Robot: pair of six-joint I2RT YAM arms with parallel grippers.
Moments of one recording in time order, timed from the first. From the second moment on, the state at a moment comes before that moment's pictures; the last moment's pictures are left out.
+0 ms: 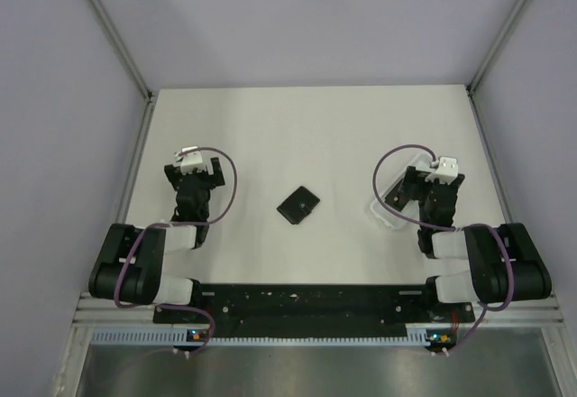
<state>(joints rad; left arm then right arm) -0.13 1.39 0.31 0.97 -0.34 -0.02 0.07 1.37 0.16 1.08 0.27 0.04</state>
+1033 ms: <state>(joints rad) -0.21 1.38 0.91 0.12 -0.35 -0.15 0.10 0.88 0.40 0.41 0.56 0.25</state>
